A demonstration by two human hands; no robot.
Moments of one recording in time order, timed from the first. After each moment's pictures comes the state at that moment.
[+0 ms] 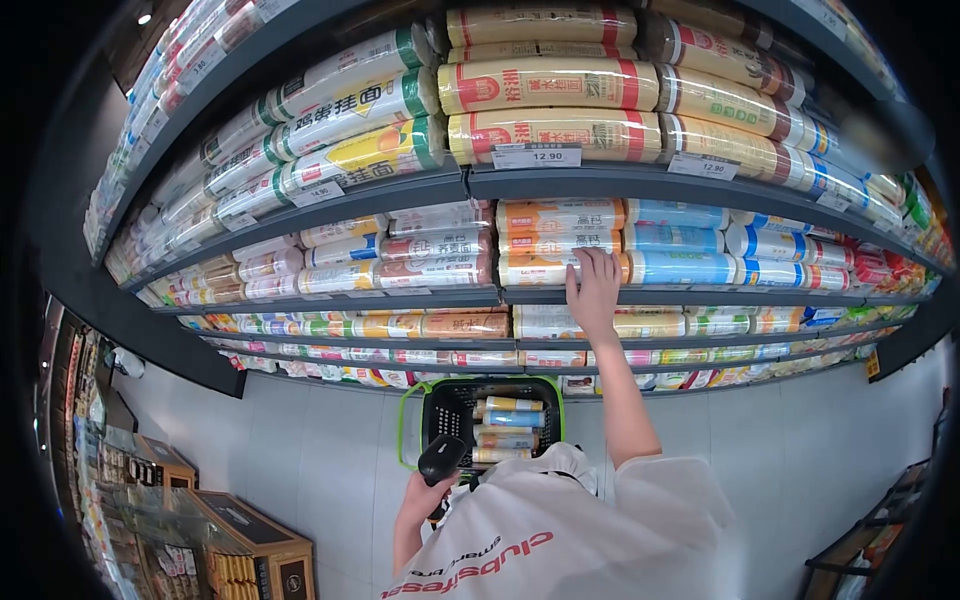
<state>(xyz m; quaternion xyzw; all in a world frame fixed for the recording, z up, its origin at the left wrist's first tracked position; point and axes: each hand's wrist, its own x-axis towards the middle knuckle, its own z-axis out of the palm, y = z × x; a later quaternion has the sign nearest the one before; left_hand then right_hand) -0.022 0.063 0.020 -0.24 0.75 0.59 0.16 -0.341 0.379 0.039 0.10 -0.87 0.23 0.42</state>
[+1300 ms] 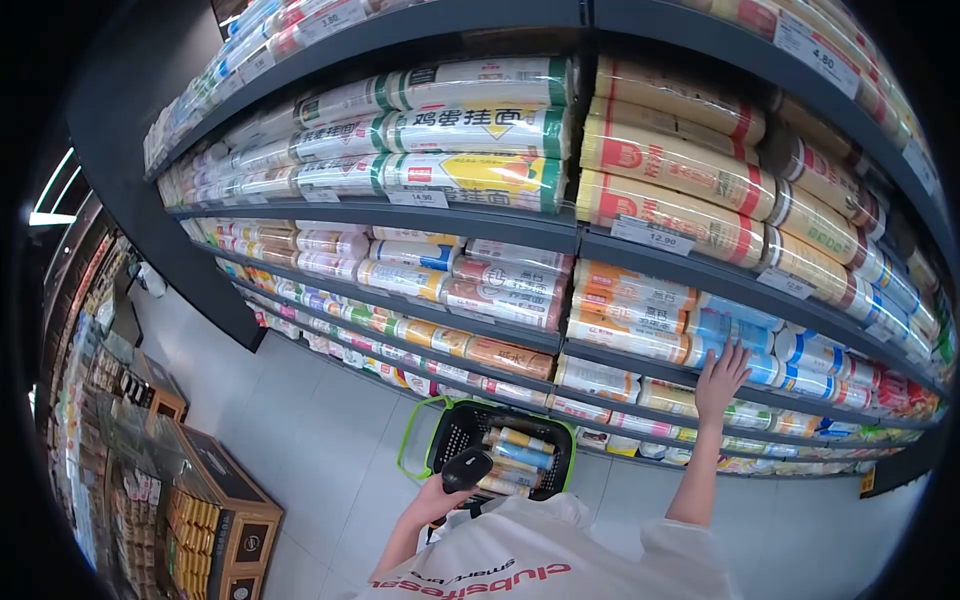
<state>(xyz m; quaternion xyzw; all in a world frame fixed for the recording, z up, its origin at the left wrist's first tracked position) -0.051 0.048 0.014 -0.17 0.75 0.62 0.16 -0.343 0.525 0.009 -0.09 -0.94 0.11 0.32</state>
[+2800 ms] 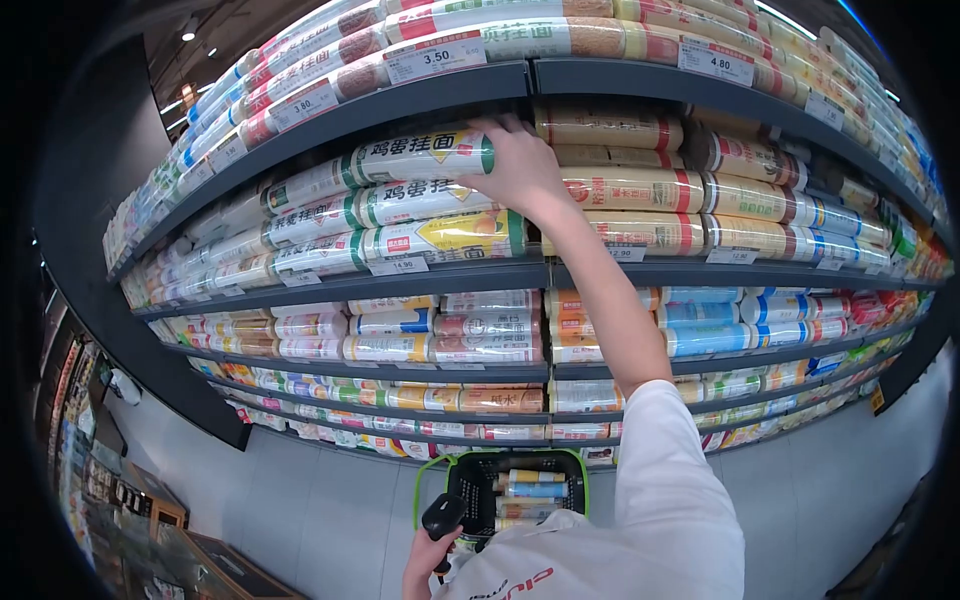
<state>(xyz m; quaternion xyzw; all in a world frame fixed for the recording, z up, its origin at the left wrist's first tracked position) -0.022 -0.031 0.016 -0.26 0.73 0.63 0.10 -0.414 0.207 0.394 0.26 -0.83 0.25 0.43</state>
